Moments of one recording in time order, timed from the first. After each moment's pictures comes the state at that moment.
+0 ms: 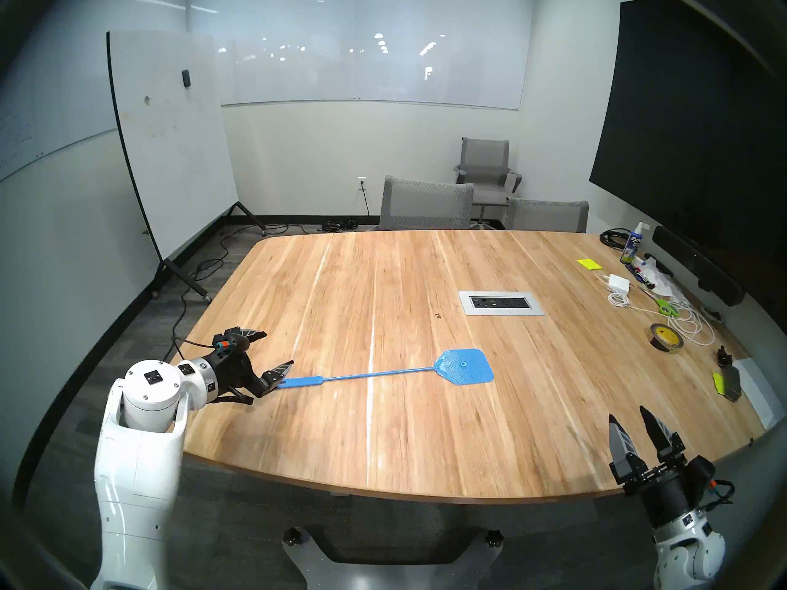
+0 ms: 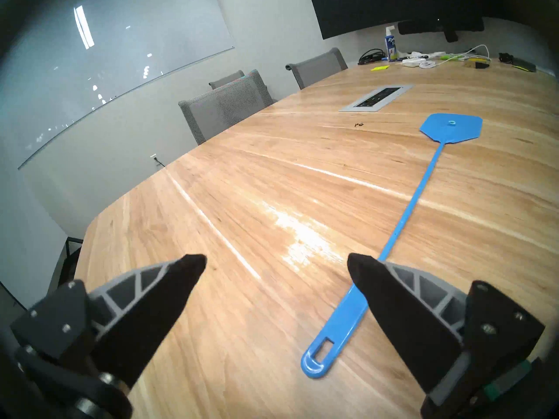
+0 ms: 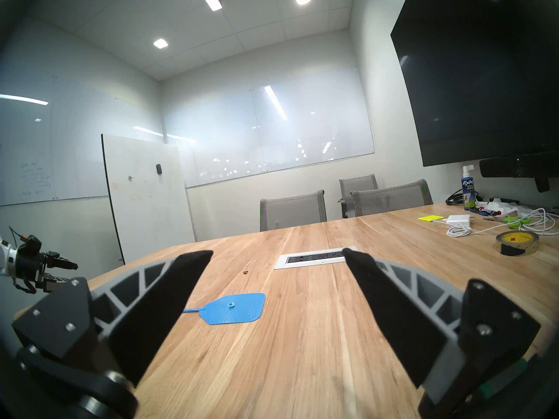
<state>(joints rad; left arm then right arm) 1.61 -1.29 -1.88 -1.69 0.27 0.16 -0.90 -2.44 -1.45 2.12 -1.99 0.75 -0.34 0.74</state>
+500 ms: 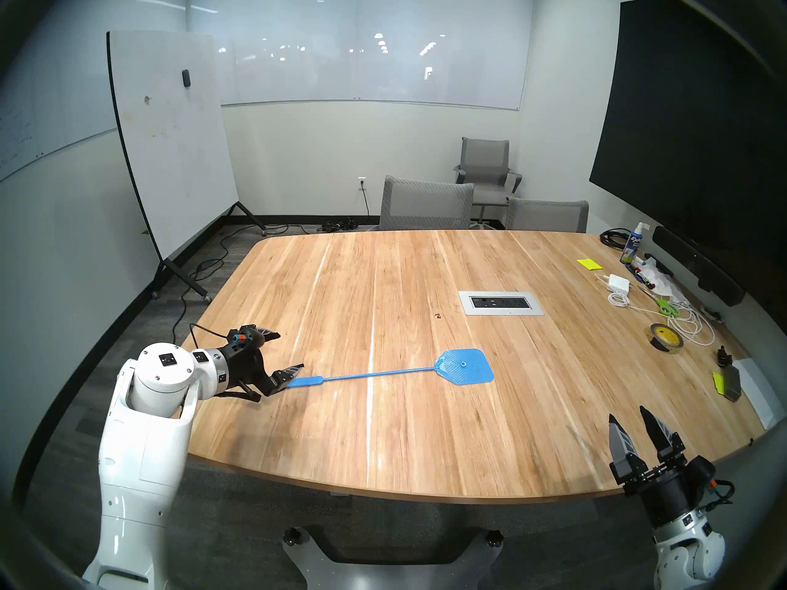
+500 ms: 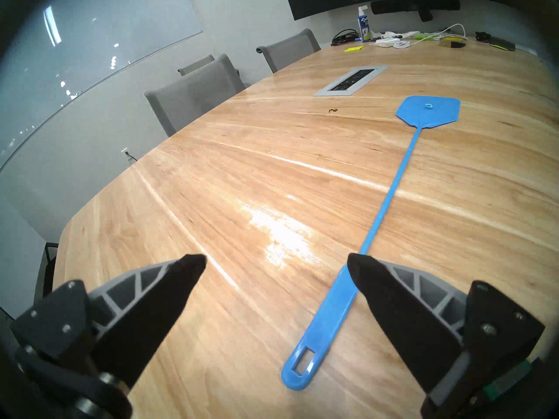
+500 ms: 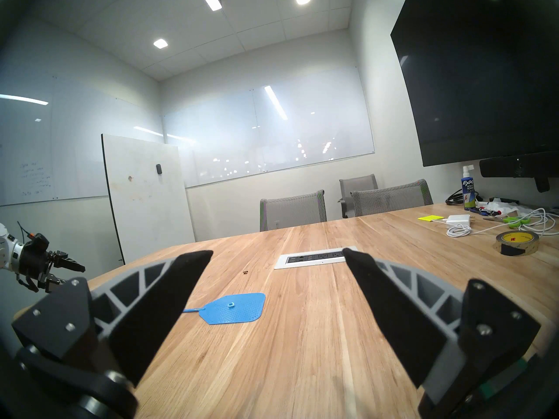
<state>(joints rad) 1.55 -1.23 -1.79 -1.69 0.32 0.25 -1.01 -2.44 -1.45 2.12 -1.99 0.75 -0.34 0.74</state>
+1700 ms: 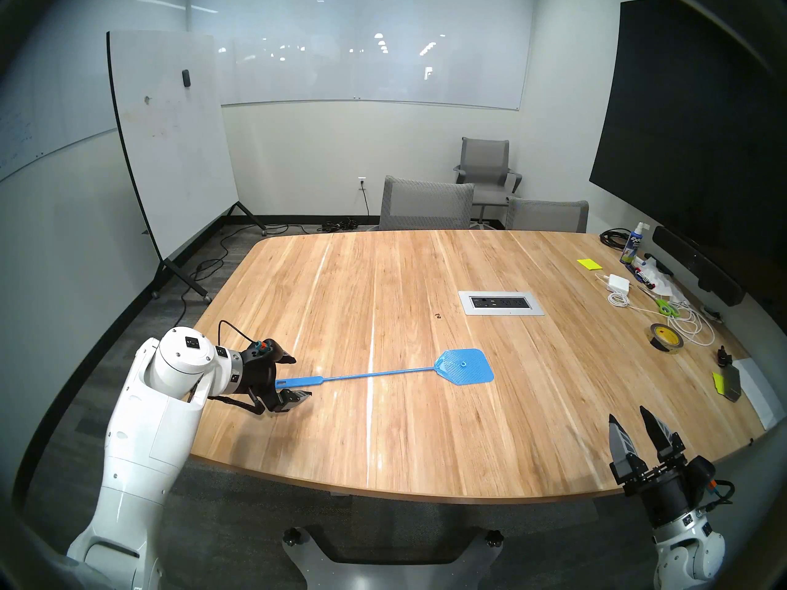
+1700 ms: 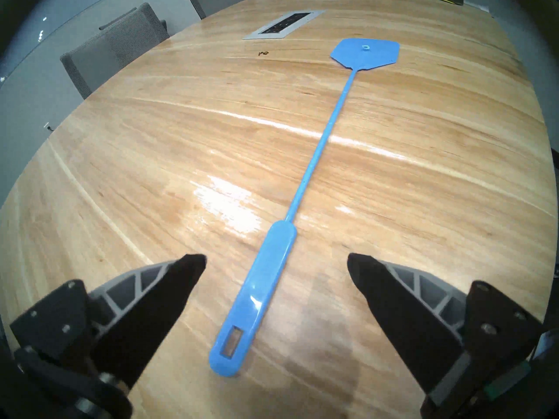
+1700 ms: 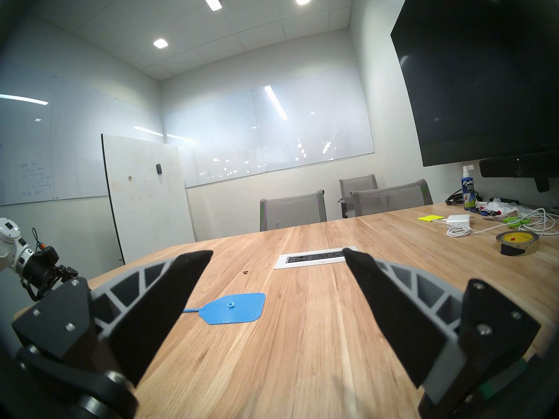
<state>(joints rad) 1.44 -1.16 -1.66 -1.57 0.41 0.34 -1.19 -2.44 -1.45 2.12 -1.99 0.75 -0.34 0.74</state>
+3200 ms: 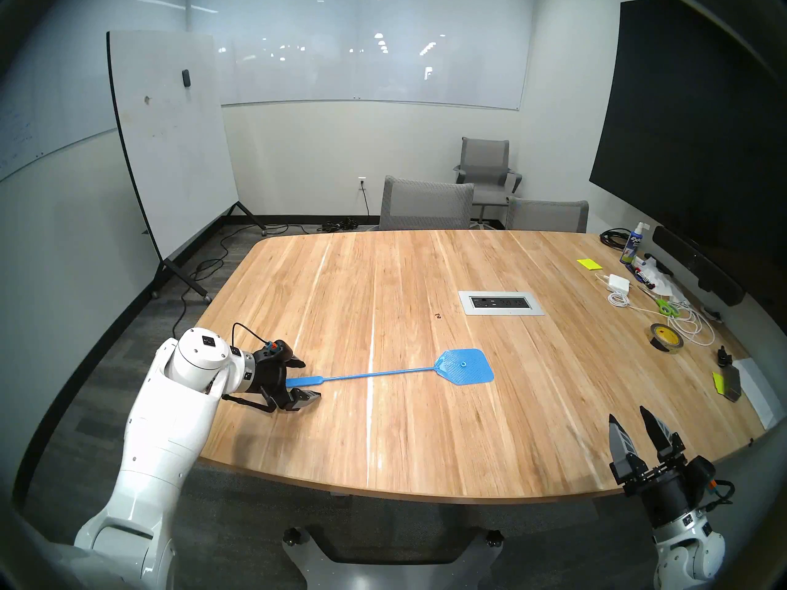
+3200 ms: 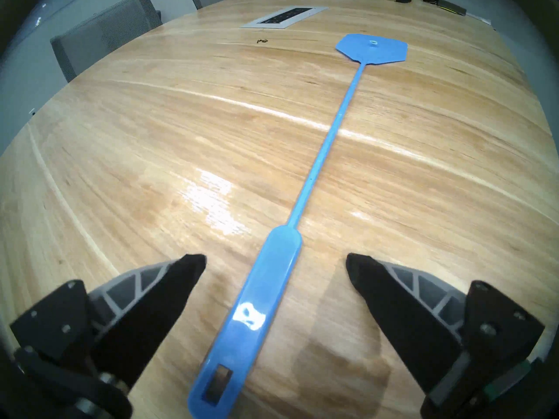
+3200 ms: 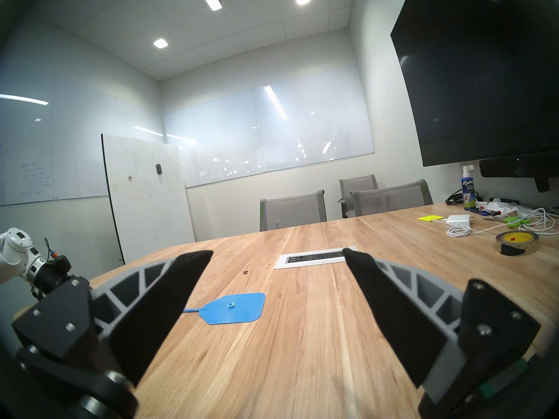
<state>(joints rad) 1.35 -1.20 -1.62 -1.40 0.41 0.30 -1.18 -2.44 -1.45 2.12 -1.99 0.75 -0.34 0.74</state>
